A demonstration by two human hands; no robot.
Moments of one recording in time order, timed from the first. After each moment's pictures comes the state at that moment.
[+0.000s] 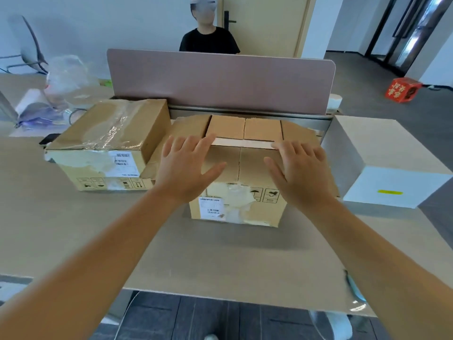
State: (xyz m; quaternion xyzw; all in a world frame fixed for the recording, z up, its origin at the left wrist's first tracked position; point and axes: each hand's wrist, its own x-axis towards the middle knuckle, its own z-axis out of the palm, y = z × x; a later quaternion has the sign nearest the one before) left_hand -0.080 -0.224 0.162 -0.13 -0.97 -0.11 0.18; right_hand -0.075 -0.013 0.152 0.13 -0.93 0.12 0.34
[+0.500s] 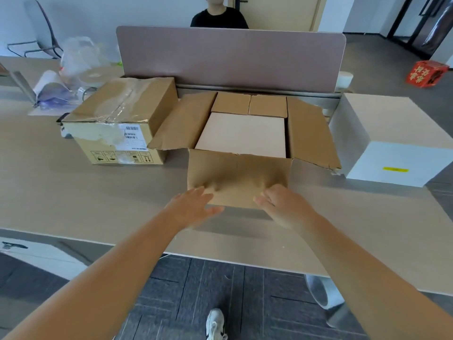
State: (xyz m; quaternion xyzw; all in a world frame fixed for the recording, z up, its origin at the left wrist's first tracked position) left_hand -0.016 -0.216 0.086 -0.10 -0.97 -0.05 -0.22; right_hand -0.021 -0.009 0.083 0.13 -0.97 0.17 -0.12
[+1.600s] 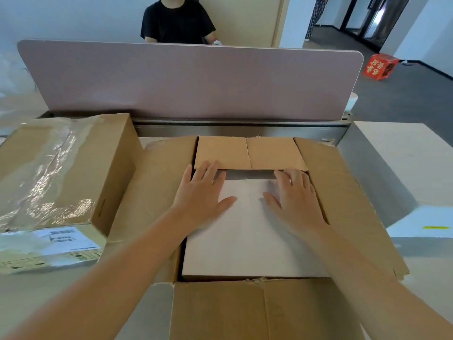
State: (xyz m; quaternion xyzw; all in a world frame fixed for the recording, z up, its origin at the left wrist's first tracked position) left_hand -0.280 -0.214 0.093 -0.24 -0.97 0.05 0.01; right_hand -0.237 -0.026 0.099 -0.03 -0.99 0.11 0.04
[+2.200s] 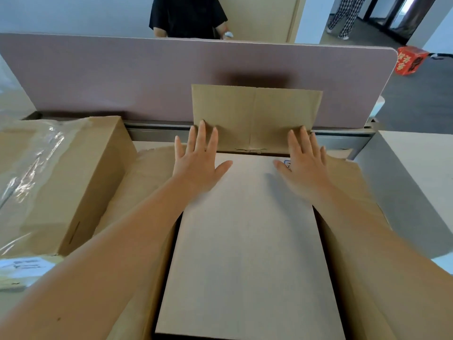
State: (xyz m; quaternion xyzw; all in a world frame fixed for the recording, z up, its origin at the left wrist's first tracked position) left_hand -0.382 -0.190 0.096 -0.12 -0.99 -0.01 0.01; right_hand -0.352 0.013 0.105 -0.04 -1.00 0.08 0.01
